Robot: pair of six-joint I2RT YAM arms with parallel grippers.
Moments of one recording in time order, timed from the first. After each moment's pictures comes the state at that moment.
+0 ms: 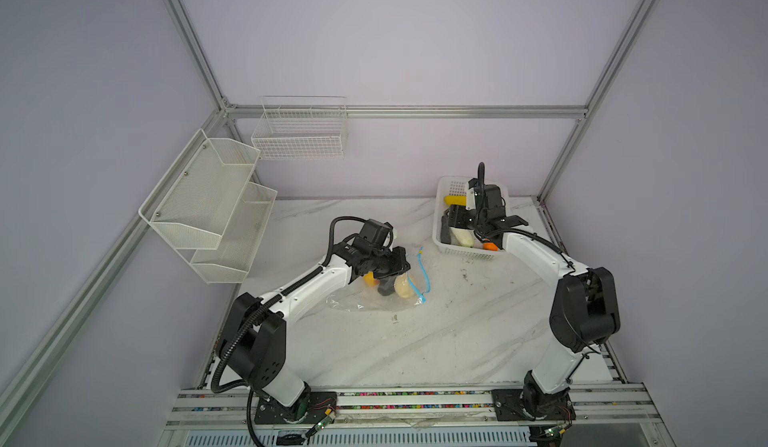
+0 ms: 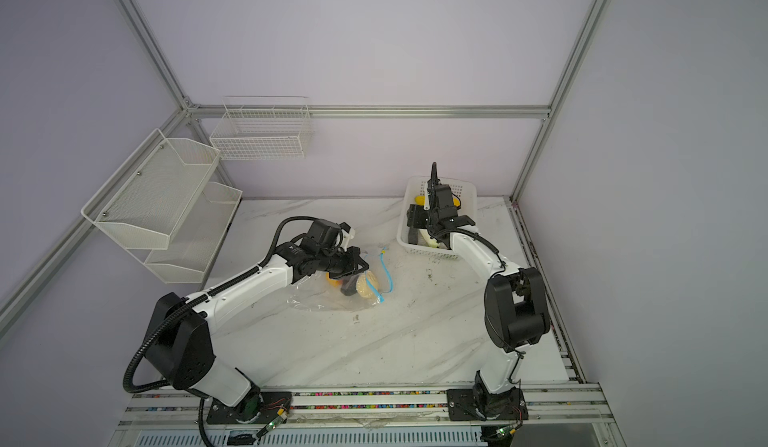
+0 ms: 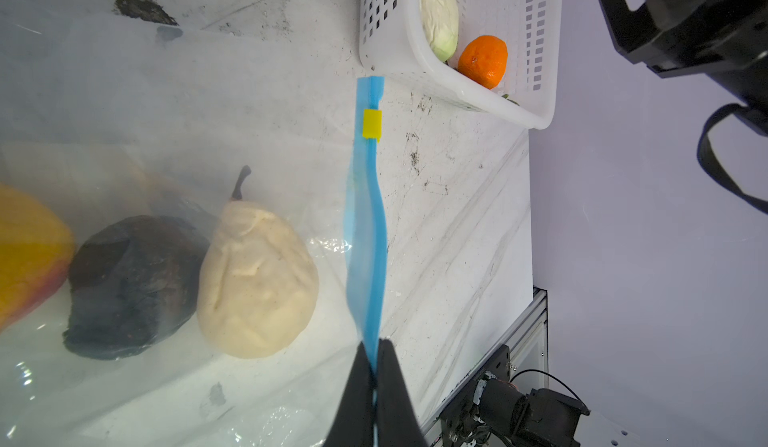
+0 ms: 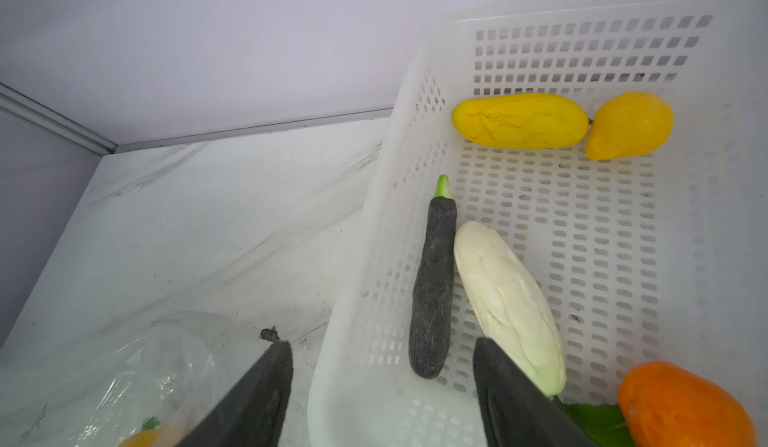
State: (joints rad) left arm -0.58 1.58 1.23 -0.47 0.37 -0.74; right arm 0.30 1.79 1.44 -0.27 -0.07 0.33
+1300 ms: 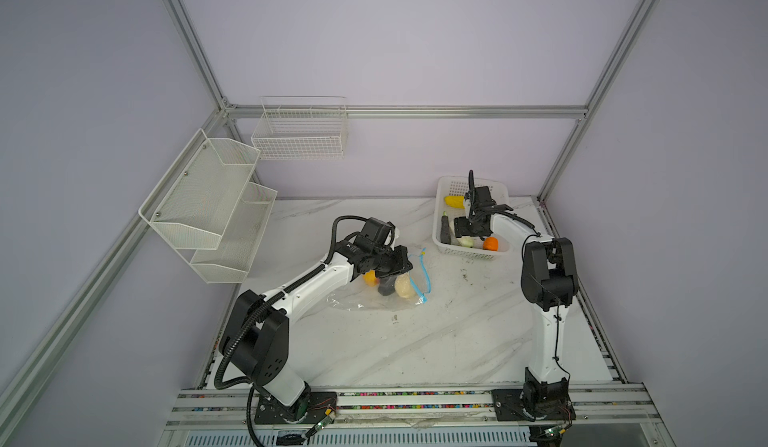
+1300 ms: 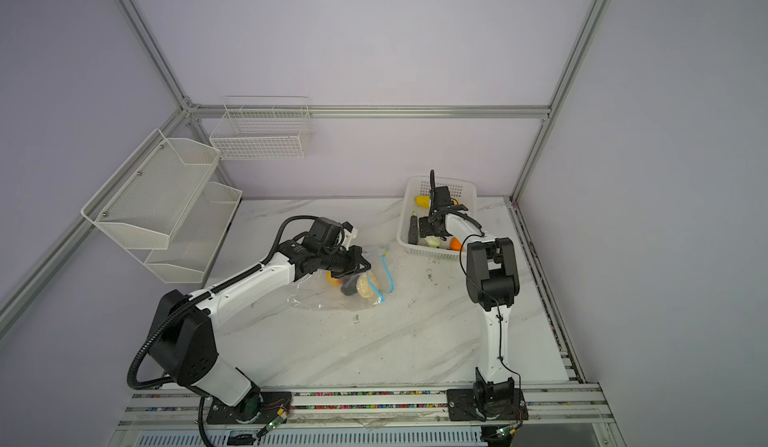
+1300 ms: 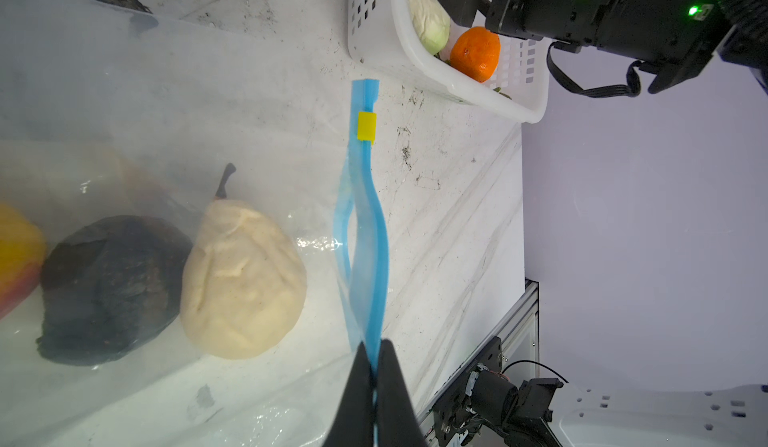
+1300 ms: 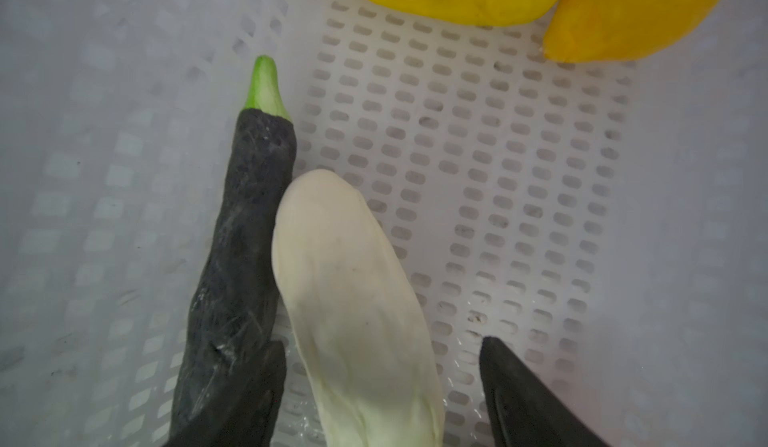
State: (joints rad) left arm -0.58 1.60 1.25 -0.48 0.40 -0.74; right arm 0.21 2.18 1.74 -0.58 0.02 0.10
